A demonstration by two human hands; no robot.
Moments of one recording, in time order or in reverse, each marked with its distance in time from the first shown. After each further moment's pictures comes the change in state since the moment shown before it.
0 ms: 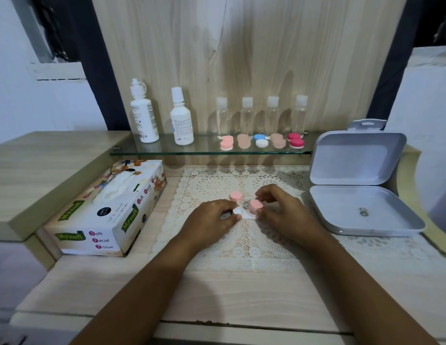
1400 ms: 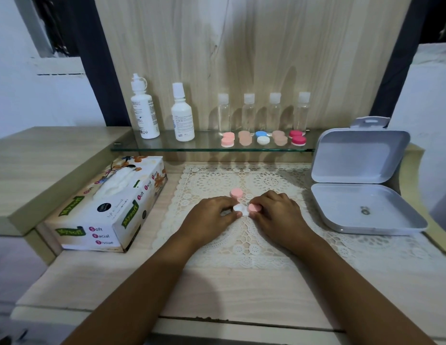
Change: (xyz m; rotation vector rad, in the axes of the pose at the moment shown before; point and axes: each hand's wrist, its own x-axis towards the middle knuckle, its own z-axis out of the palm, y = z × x) left_hand 0.001 -0.003 0.002 -0.030 0.009 0.034; right_hand -0.003 0.003 0.019 -0.406 0.050 -0.129
